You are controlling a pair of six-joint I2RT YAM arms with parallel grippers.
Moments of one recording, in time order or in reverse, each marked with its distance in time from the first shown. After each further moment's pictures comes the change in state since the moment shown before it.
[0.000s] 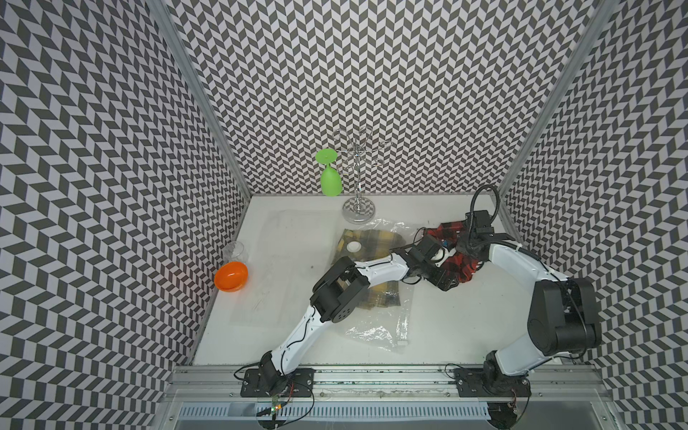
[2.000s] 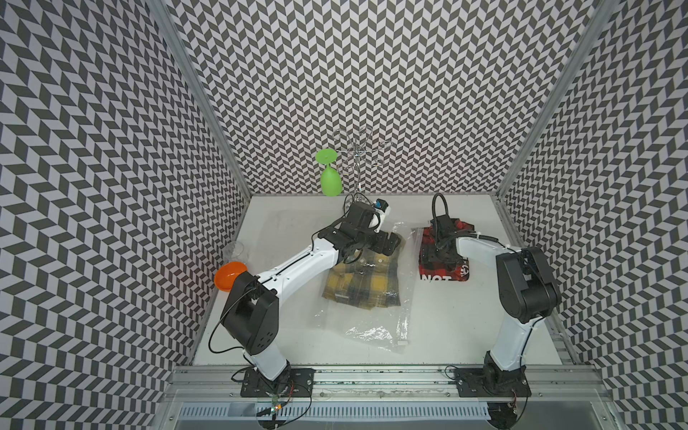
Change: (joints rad) left arm 0.289 -0.705 -0.457 -0.126 -0.209 0.072; right arm 0.180 0.299 0.126 -0.048 -0.138 -0.216
